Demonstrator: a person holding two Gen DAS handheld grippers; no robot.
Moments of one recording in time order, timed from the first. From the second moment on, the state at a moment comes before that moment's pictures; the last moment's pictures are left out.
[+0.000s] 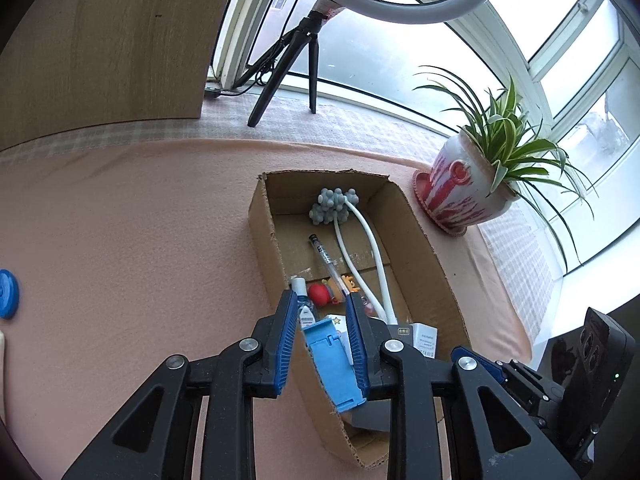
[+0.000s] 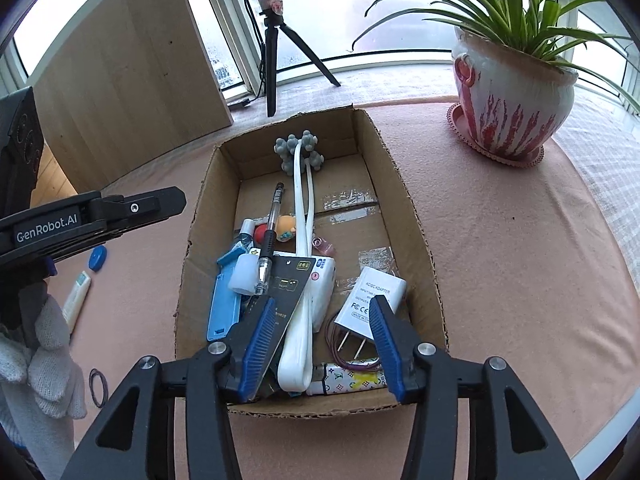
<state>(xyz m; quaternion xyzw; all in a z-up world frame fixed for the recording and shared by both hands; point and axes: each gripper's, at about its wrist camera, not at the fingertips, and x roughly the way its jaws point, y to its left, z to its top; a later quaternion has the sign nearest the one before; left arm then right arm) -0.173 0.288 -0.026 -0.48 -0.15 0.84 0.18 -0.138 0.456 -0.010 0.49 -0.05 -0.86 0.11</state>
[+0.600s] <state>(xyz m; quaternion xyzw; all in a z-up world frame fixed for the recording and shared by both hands) -0.106 0.110 -0.037 -0.50 -0.17 0.85 0.08 -0.094 0.377 -0.005 0.49 -0.05 -0.86 0.15</state>
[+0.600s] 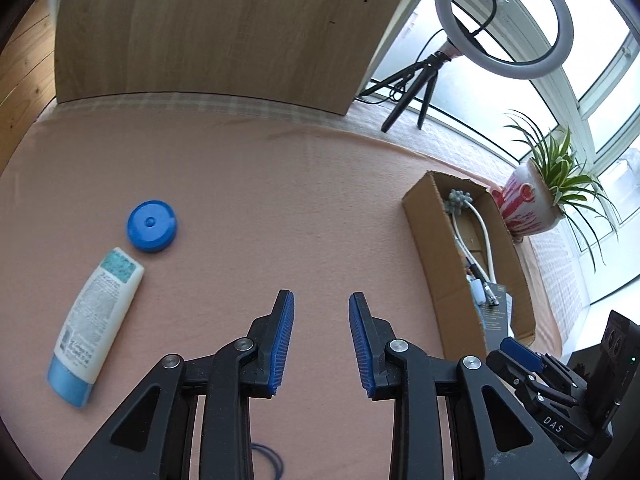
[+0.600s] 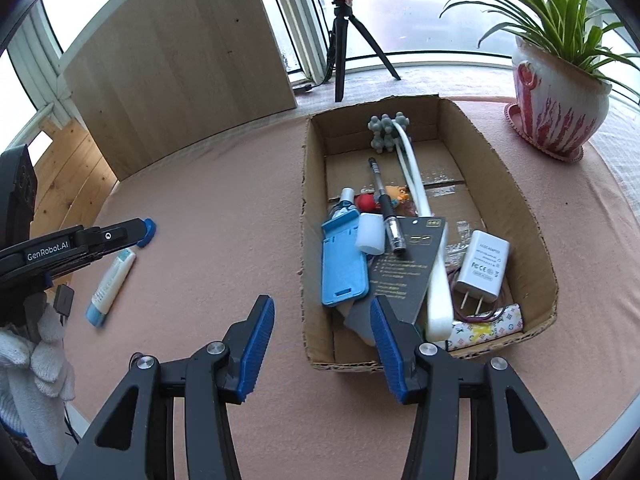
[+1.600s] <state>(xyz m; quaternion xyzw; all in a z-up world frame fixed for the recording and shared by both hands) -0.061 -0.072 -0.103 -0.54 -0.21 0.81 0.04 -0.086 0.215 -0.014 0.53 -0.07 -0.80 0.27</state>
